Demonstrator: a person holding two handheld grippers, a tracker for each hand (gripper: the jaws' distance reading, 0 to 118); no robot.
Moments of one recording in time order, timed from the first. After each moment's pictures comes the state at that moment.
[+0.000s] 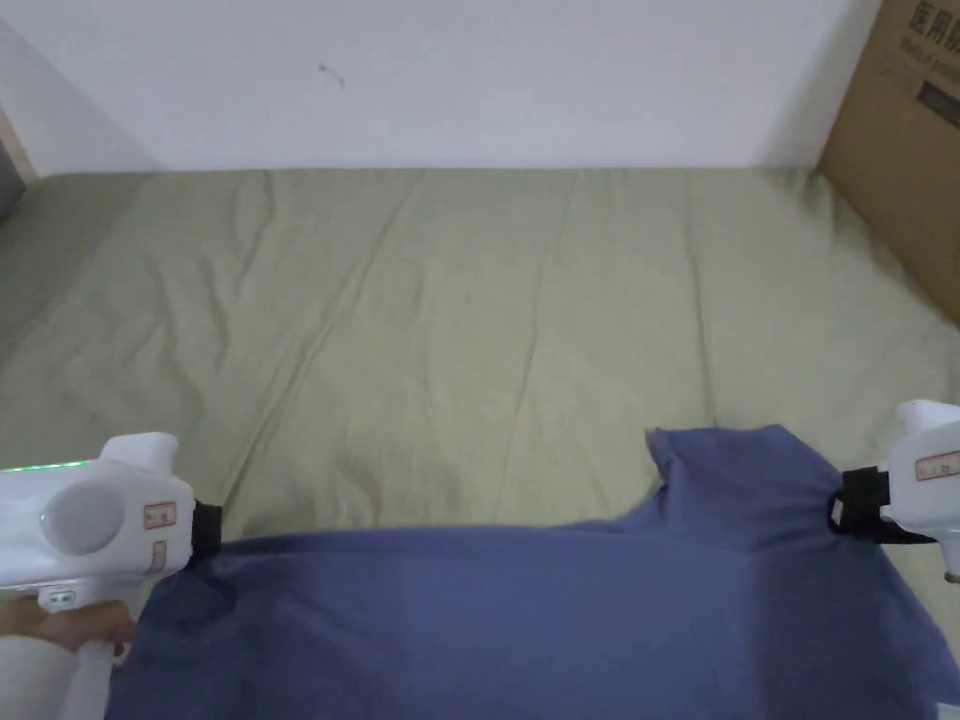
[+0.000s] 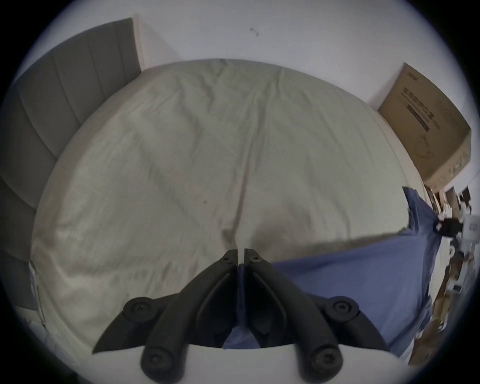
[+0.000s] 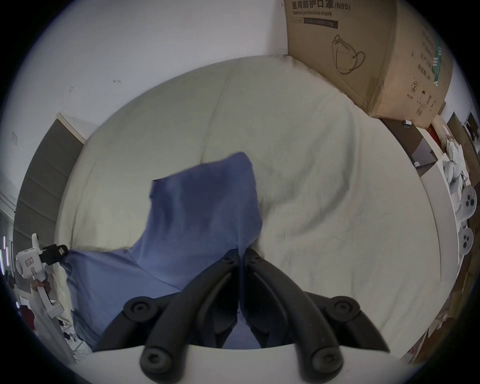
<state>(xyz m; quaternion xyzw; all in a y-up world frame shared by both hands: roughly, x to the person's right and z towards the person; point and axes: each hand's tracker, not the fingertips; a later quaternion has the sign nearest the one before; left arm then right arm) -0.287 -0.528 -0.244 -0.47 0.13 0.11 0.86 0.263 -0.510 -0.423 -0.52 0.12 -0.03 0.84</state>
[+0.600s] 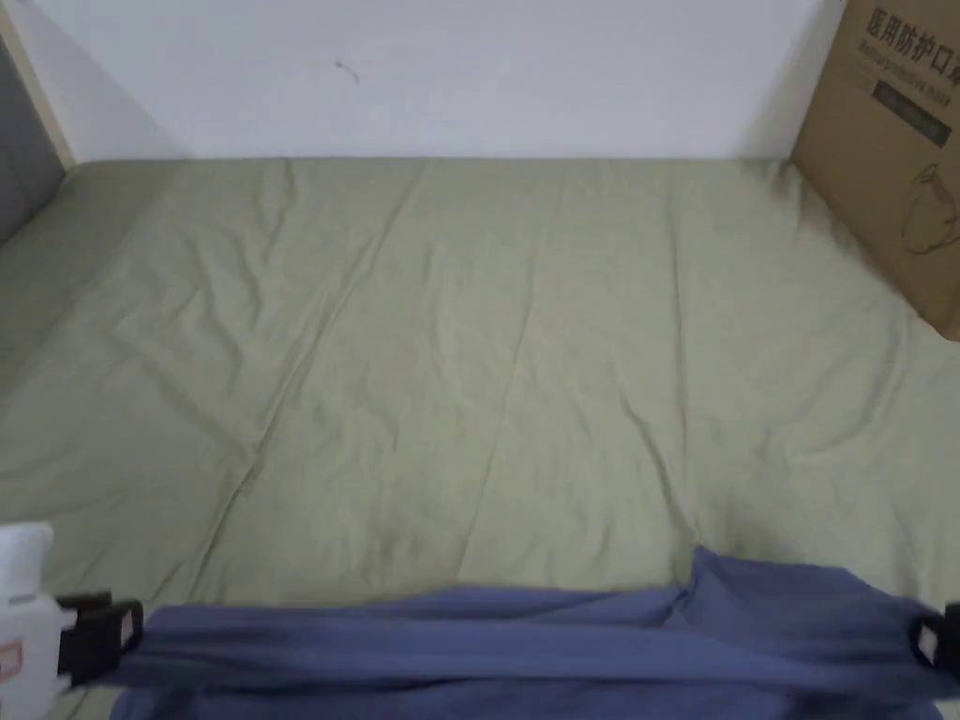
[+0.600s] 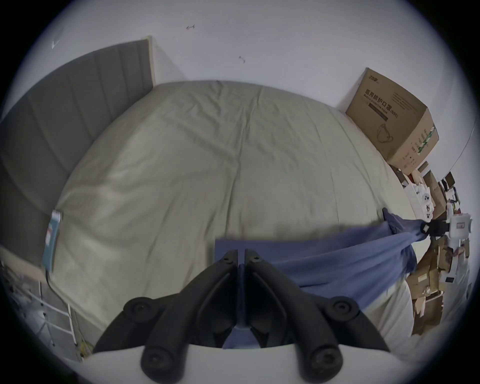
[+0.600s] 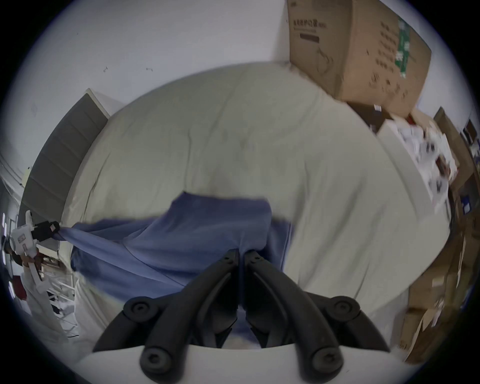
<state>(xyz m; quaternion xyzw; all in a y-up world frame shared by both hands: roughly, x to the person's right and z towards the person) -0.257 -0.479 -0.005 -0.45 0.10 0.14 0.88 0.344 -0.481 -0.190 -0.54 0.15 -0.02 0.83</state>
